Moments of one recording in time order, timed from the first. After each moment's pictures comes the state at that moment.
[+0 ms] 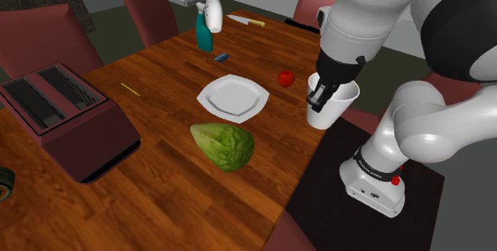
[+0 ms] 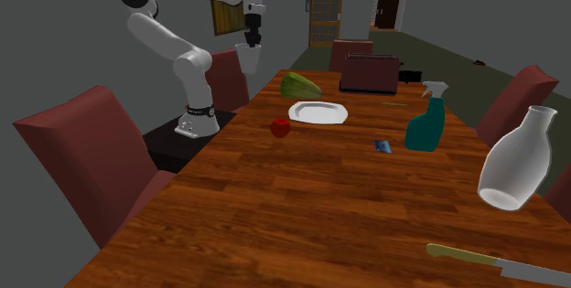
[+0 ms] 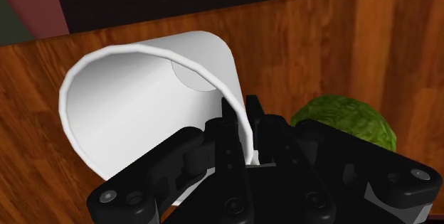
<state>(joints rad) 0.31 -0.91 0.45 -2.51 0.14 1.58 0.56</state>
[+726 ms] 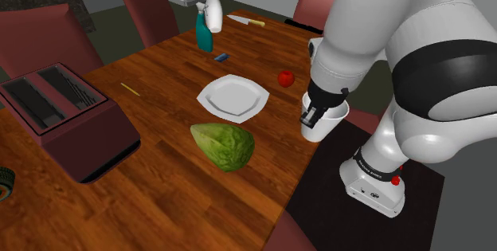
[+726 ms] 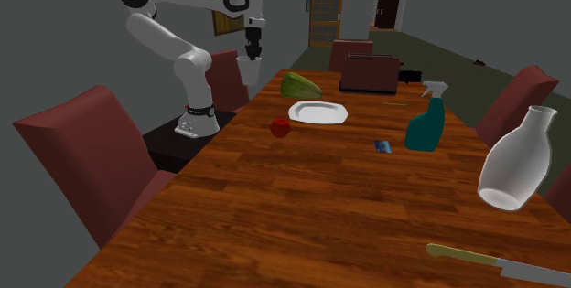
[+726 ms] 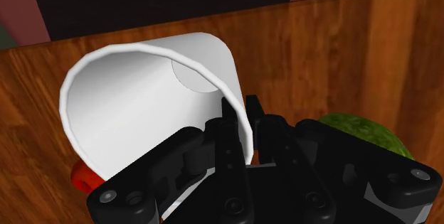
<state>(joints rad) 0.33 -0.92 0.50 -2.65 0.18 1.71 0.58</state>
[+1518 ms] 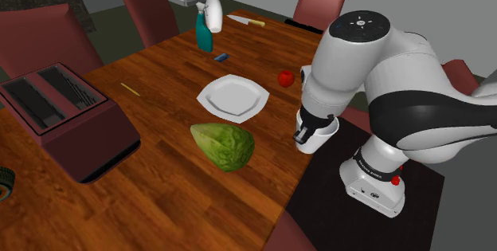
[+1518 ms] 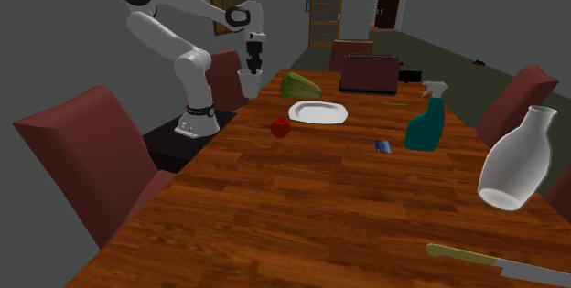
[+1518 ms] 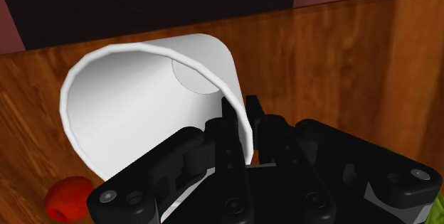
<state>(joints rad) 0.35 -0.89 0.56 -2.79 0.23 1.88 0.60</state>
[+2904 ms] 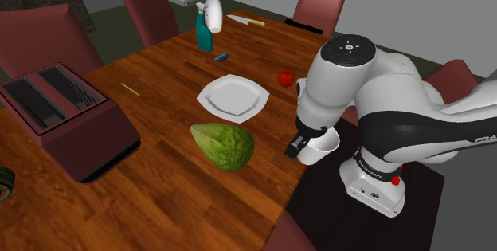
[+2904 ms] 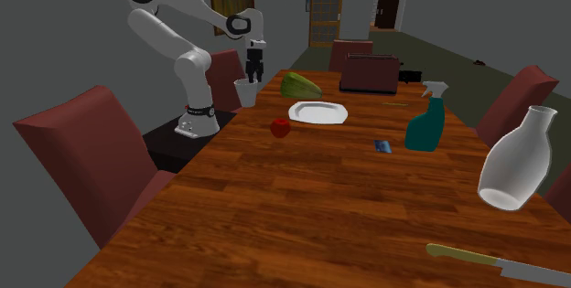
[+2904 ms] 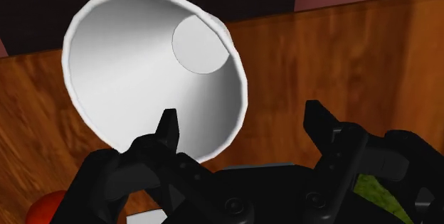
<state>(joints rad) 0.35 -0.84 0.61 -2.85 0.26 1.99 0.62</state>
